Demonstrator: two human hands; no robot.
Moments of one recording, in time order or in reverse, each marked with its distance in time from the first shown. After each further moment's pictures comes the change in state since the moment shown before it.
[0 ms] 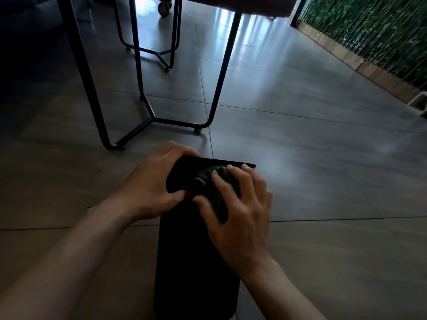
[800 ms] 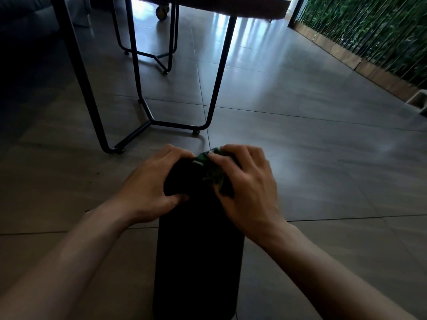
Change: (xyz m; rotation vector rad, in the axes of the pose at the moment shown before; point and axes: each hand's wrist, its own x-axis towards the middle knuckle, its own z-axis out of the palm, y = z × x) left_hand -0.001 0.001 0.000 0.024 -0.011 0.008; right_hand 0.053 0.024 -0.018 -0.047 -0.153 -0.237
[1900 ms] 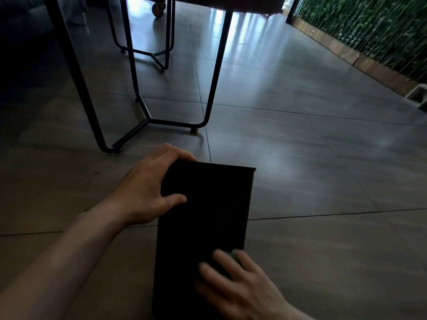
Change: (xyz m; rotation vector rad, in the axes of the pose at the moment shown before) left_hand -0.005 0.002 -0.002 -0.003 -0.019 0.018; right_hand -0.145 -0.018 0.018 -0.128 -0.143 -0.563
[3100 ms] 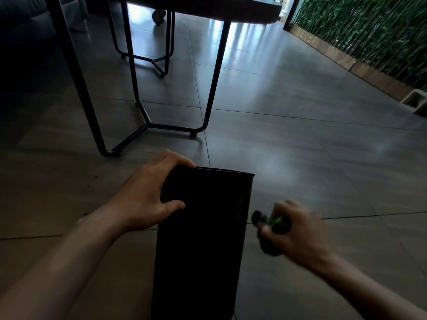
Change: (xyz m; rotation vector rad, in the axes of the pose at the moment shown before) left_hand -0.004 0.007 -0.002 -0.009 -0.014 -0.001; right_hand -0.020 0.110 -0.031 0.275 -0.095 0.914
